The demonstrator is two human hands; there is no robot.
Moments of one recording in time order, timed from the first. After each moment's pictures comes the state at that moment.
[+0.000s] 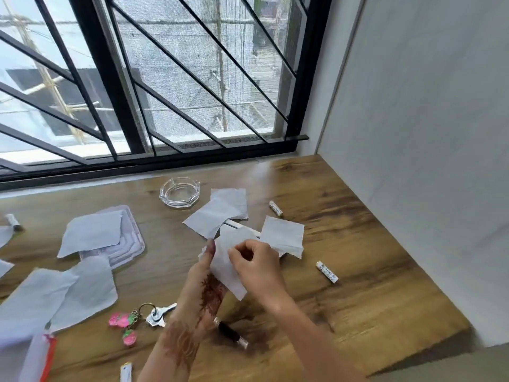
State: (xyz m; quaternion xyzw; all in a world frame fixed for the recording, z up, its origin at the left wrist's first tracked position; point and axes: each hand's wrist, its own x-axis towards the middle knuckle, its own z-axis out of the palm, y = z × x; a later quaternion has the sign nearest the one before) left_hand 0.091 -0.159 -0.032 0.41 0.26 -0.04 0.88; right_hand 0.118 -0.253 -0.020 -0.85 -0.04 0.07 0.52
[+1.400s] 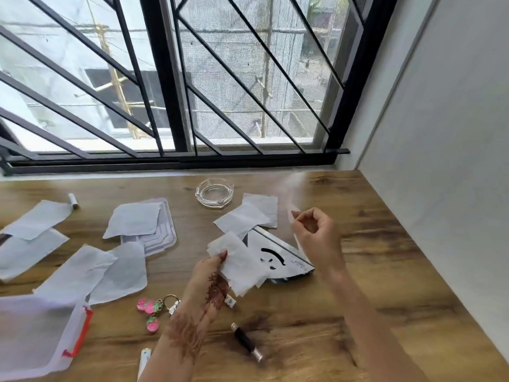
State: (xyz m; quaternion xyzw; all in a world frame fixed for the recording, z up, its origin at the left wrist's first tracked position) left_hand 0.096 -0.130 -0.041 0.36 0.31 0.03 0.88; right_hand 0.187 -0.290 -0.007 -0.78 -0.08 -0.02 0.62
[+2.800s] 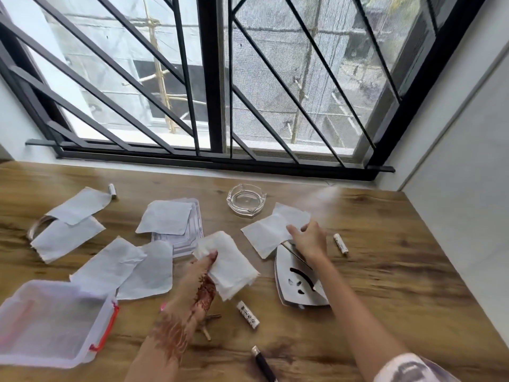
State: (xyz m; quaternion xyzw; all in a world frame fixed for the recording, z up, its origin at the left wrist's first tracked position) left_hand 0.097 -0.071 -0.041 0.33 0.35 0.12 0.87; right_hand 0.282 -0.211 -0.082 -0.91 0.01 0.09 0.39
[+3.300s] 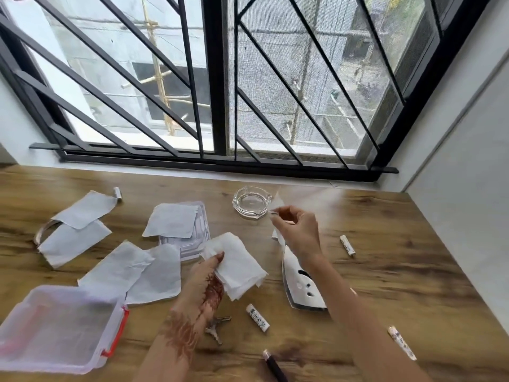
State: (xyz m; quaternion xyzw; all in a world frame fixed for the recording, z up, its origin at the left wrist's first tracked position) left_hand 0.102 -0.059 -0.051 0.31 0.36 0.11 0.87; right_hand 0.230 -0.178 -0.020 -0.77 -0.14 0.06 0.62
